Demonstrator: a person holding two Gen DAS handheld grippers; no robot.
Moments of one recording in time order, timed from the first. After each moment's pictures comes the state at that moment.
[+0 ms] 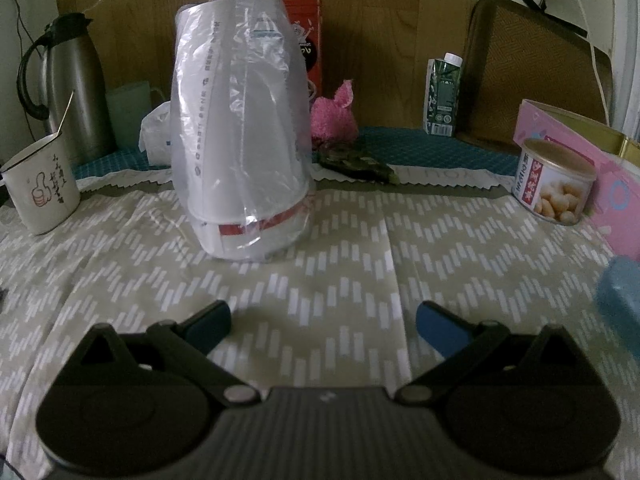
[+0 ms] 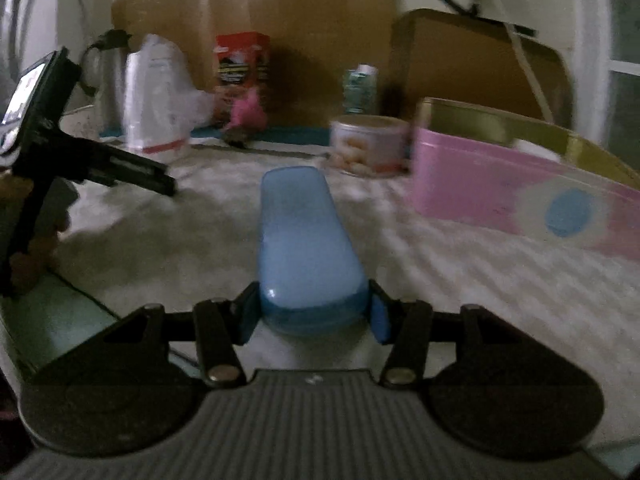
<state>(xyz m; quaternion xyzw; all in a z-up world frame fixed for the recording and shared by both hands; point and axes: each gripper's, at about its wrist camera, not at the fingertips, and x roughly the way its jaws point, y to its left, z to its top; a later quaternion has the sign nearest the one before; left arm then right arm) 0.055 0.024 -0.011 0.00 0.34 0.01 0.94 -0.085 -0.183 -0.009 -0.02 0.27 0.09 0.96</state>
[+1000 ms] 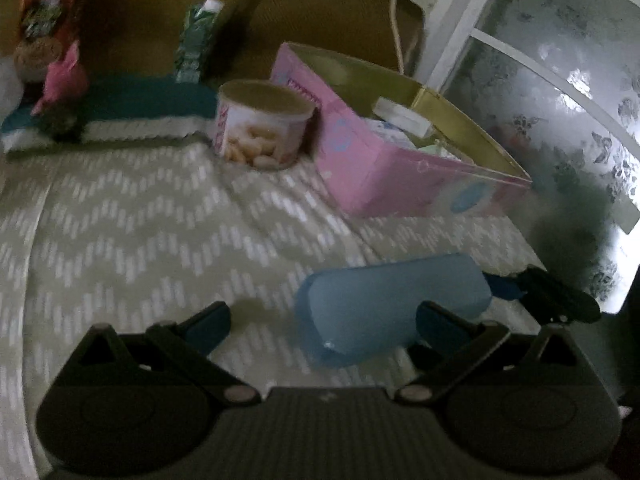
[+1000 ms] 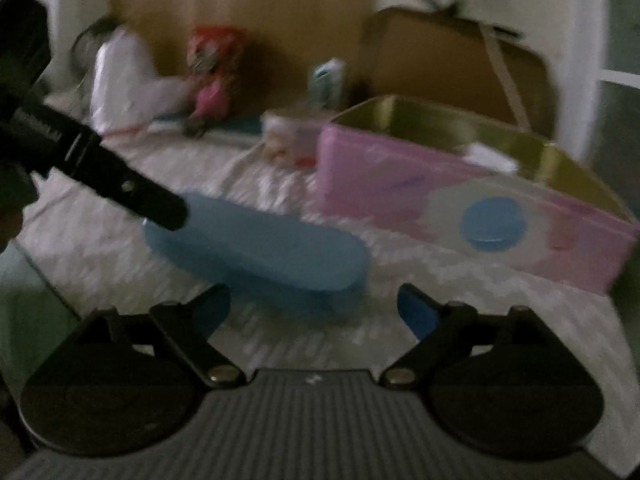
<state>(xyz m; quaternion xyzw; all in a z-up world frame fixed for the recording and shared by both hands) 0.037 -0.099 -0.002 -0.06 0.40 -0.28 0.87 -0.056 -0.256 -0.014 -0.06 0.29 0.13 0.95</state>
